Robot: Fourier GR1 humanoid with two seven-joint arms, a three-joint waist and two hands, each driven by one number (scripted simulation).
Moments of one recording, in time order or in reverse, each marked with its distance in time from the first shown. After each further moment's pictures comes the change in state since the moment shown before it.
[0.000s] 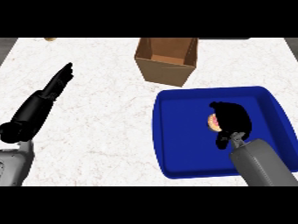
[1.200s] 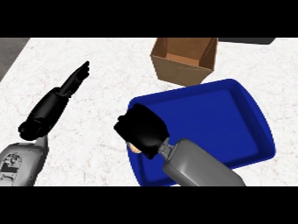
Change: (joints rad) left arm -0.053 -0.065 -0.032 0.025 -0.054 -0.037 -0.019; right arm -0.287 0.248 0.378 0.021 0.020 -0.241 -0.504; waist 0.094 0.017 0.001
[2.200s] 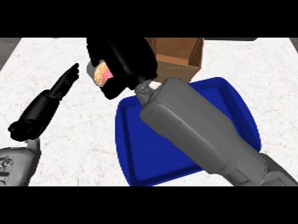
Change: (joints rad) left arm 0.034 0.013 0.050 0.006 -0.001 0.000 -0.002; right arm -0.476 0.027 -0.252 0.170 -0.347 -0.306 0.288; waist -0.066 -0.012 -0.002
